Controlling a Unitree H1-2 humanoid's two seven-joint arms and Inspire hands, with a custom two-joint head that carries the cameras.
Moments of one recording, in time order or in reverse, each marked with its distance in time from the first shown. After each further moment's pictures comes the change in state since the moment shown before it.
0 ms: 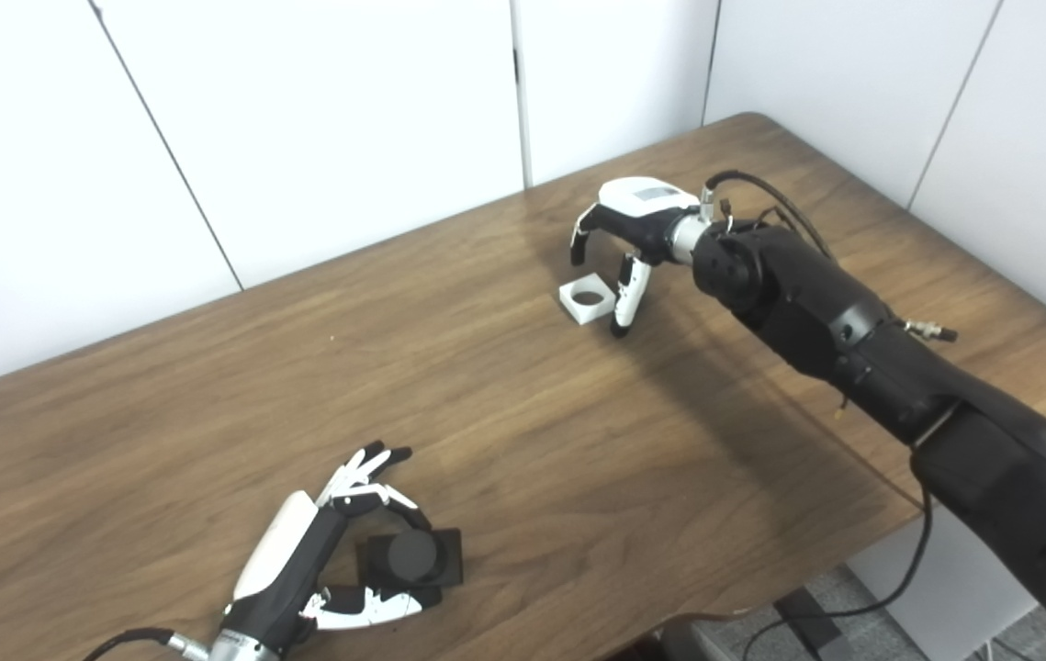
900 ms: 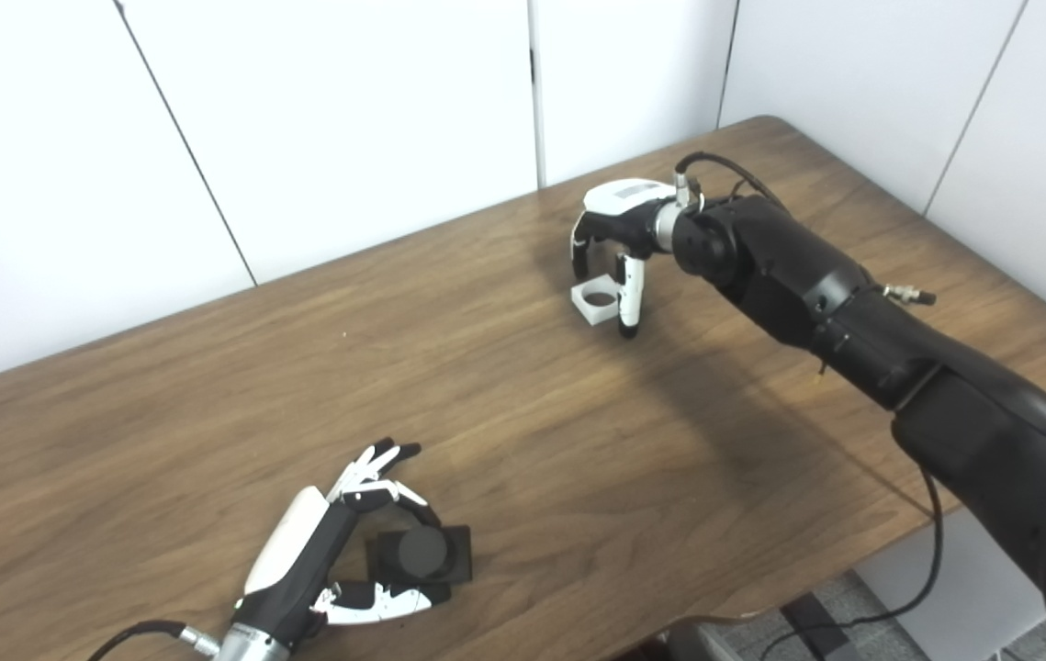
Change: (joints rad) left arm 0.009 -0.007 0.002 -0.013 0.004 0.015 0.001; right arm -0.111 0.015 0.088 0.081 -0.064 0.004 0.144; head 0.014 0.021
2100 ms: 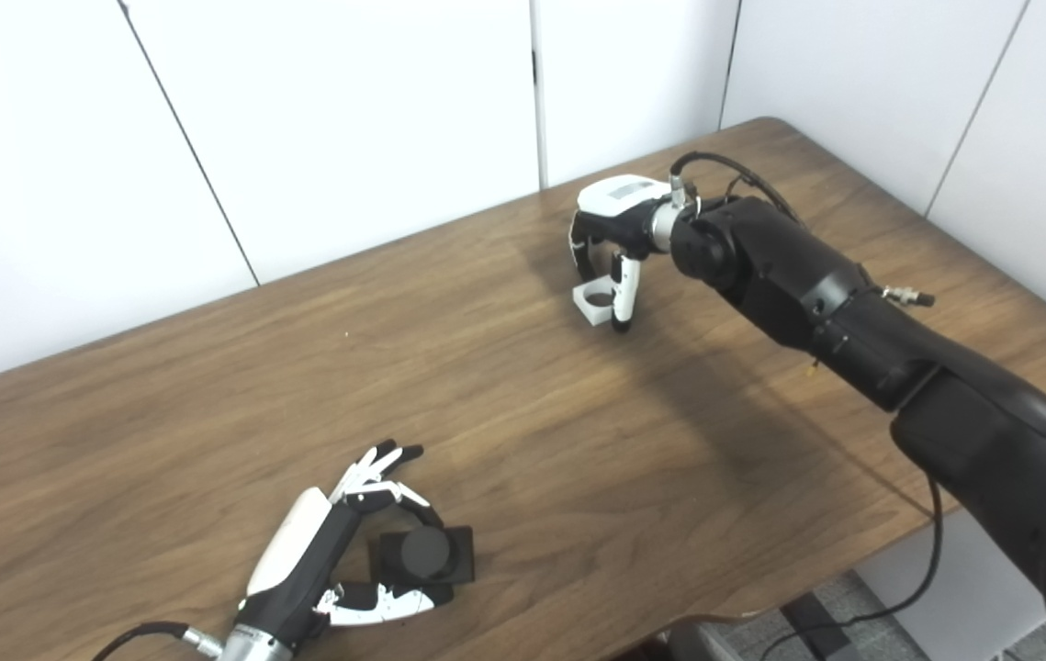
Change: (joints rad) left arm 0.006 -0.001 -0.002 -0.006 0.006 0.010 0.002; right arm 0.023 0.001 -0.020 -0.004 -0.024 -0.042 -0.078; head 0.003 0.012
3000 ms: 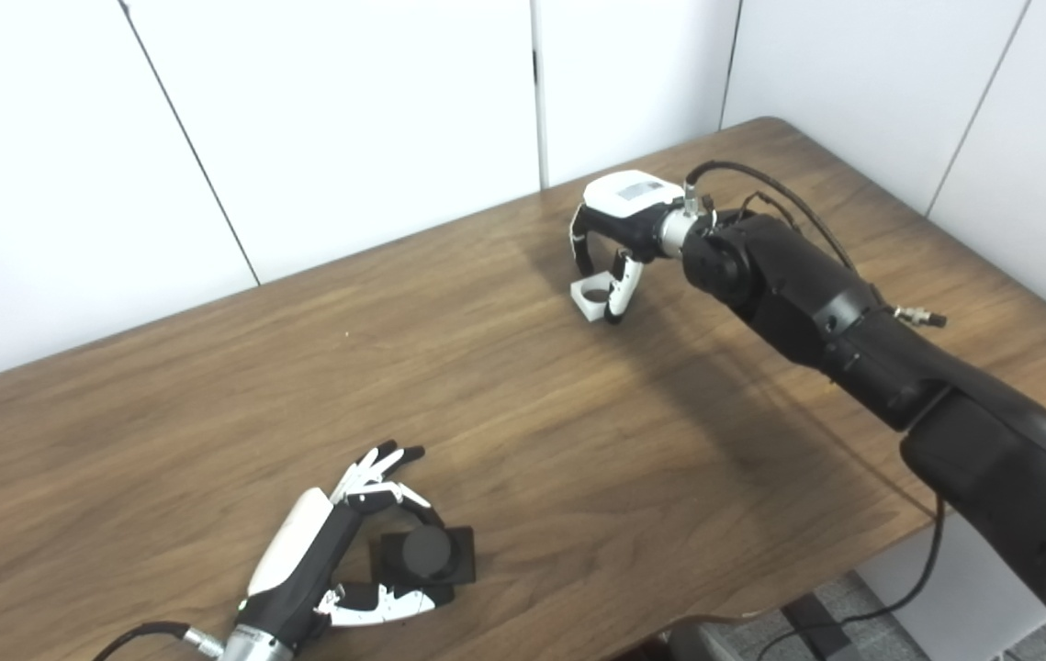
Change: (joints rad) left arm 0.001 0.000 -0.001 -0.004 0.008 0.002 0.000; right arm 0.041 0.003 -0.032 -0.006 0.005 -0.033 -0.112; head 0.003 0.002
